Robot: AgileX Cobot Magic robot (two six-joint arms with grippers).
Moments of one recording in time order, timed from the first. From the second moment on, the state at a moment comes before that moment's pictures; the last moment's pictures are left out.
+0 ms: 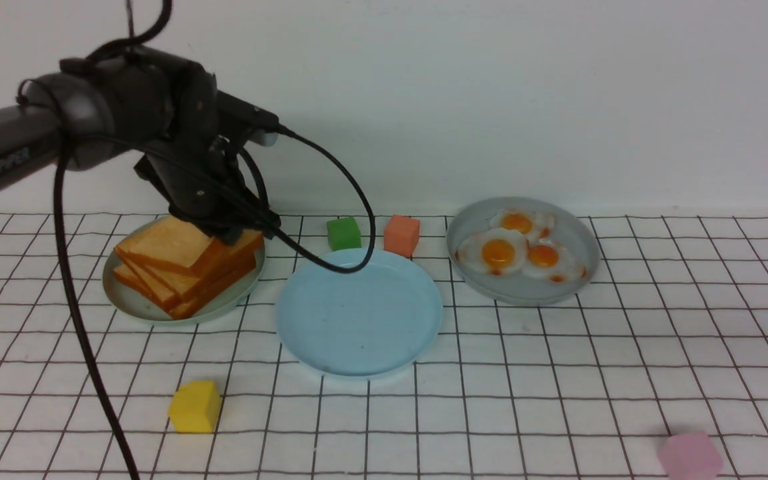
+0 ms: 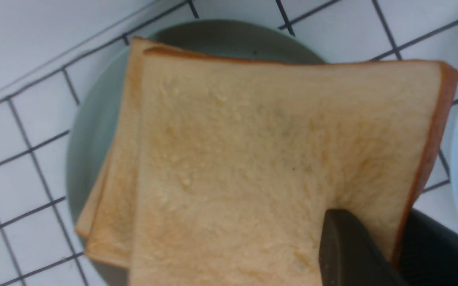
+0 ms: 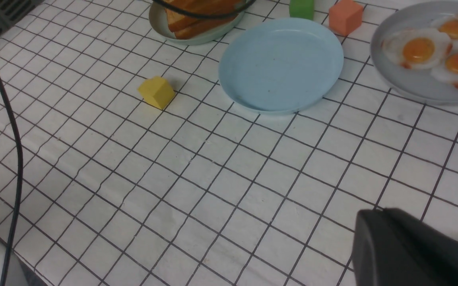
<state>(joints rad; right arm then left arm) 0.19 0.64 -0.85 0.55 0.97 -0.39 -0.26 2.01 -1.70 0.16 0.84 0.10</state>
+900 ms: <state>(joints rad) 0.19 0.60 -0.85 0.51 0.98 -0.39 -0.65 2.06 -1.64 0.28 0.75 0.05</state>
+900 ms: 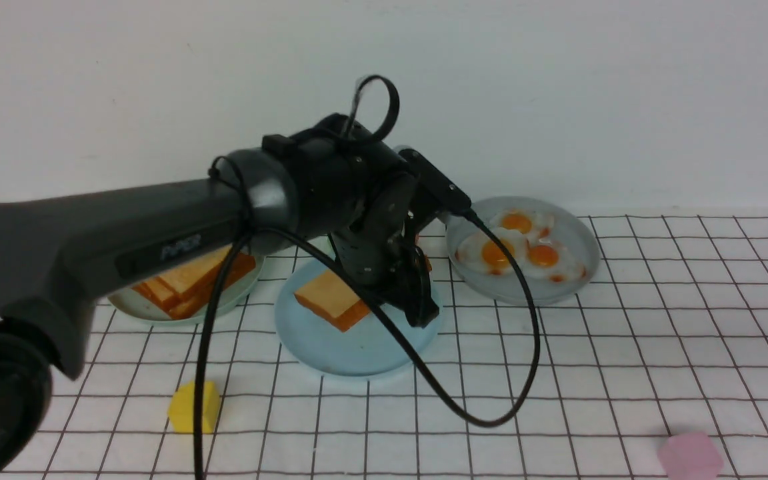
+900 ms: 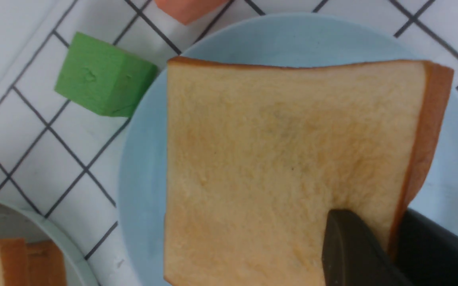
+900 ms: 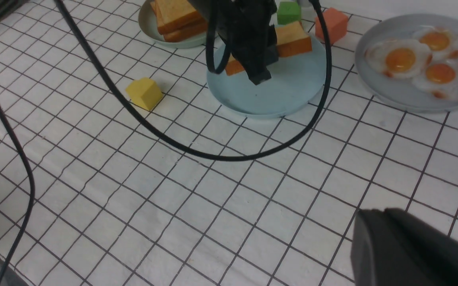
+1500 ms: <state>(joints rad) 0.19 0.60 -0.85 0.51 0.99 -0.39 -0.65 2.06 -1.64 0.29 0.82 0.05</state>
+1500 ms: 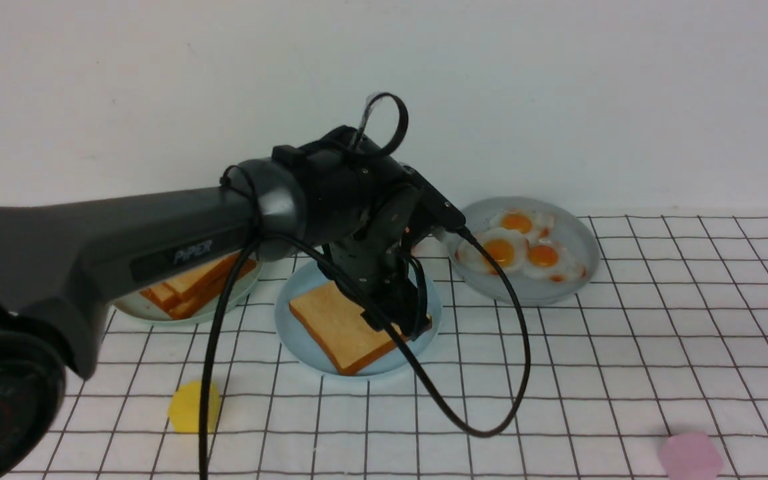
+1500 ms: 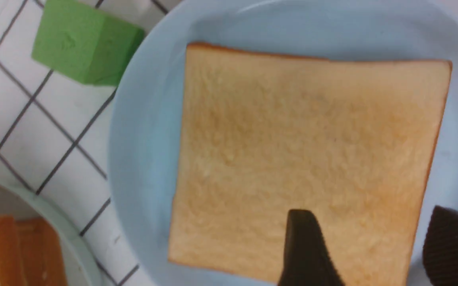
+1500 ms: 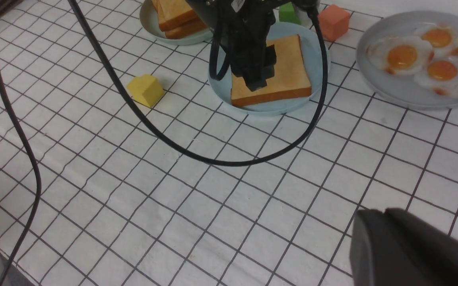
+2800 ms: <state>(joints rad) 0.19 2.16 -1.87 0.27 0.87 -0.16 -0.66 0.38 -0.58 -0.10 0.36 -0.11</state>
